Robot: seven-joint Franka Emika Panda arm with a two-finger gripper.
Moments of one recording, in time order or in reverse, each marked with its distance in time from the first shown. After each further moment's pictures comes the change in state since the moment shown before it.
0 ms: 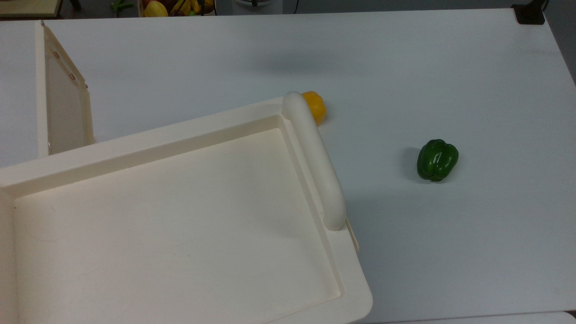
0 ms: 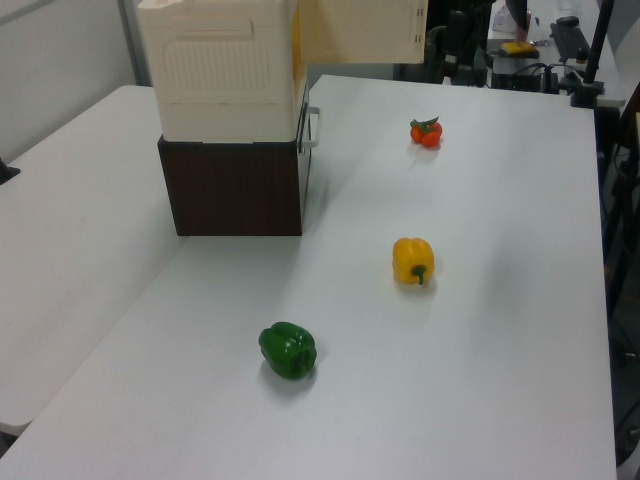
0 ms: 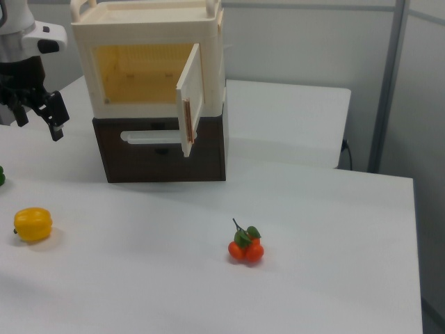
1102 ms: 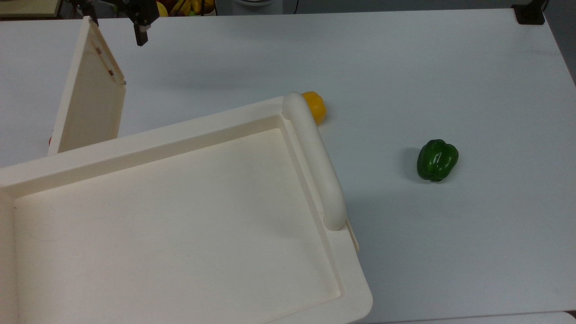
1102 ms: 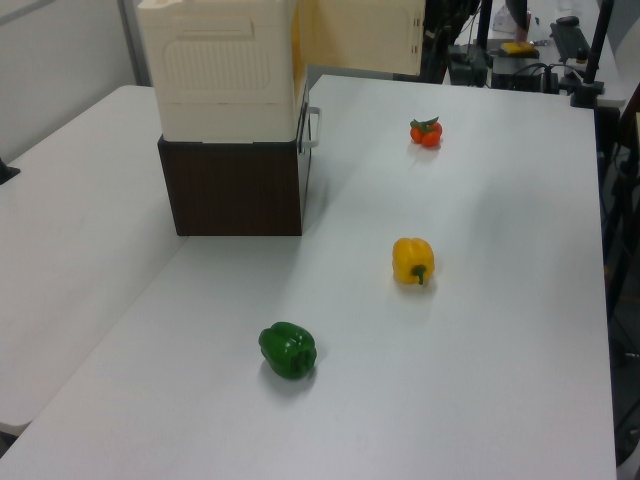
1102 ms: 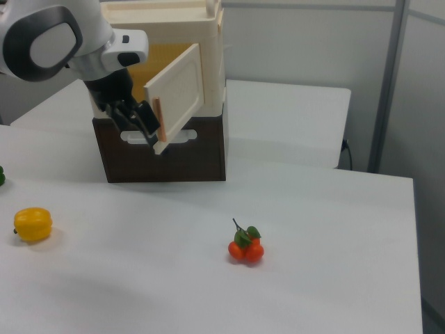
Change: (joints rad) arm -0.009 0.085 -0.222 -0.005 -0.109 0.315 0.003
